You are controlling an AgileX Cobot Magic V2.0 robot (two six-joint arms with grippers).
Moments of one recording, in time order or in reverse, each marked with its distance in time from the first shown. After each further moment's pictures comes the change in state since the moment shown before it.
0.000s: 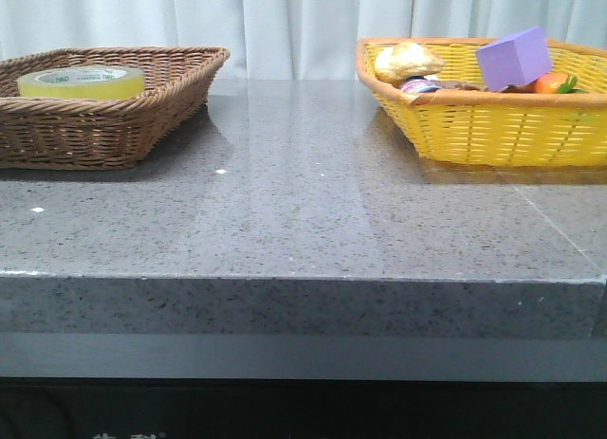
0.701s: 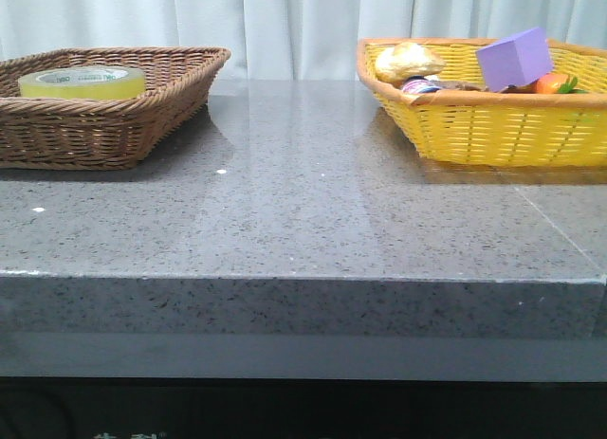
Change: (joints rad) left arm 0.004 -0.196 0.386 0.000 -0.099 0.000; right arm 0.000 0.000 0.000 0.000 0.000 0.000
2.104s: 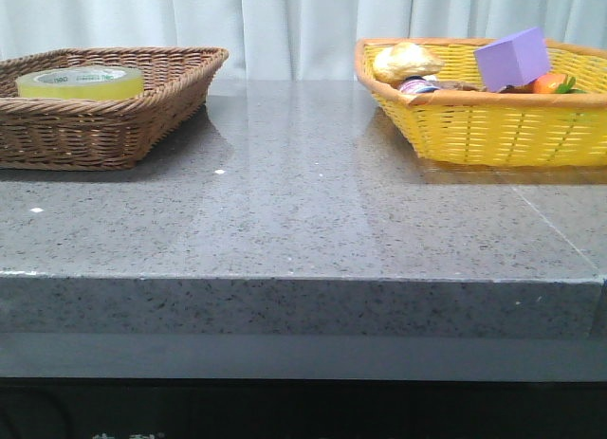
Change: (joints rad) left arm 0.000 0.000 0.000 0.000 -0.048 0.000; right arm -0.053 -0.062 0.096 0.039 -0.070 -0.033
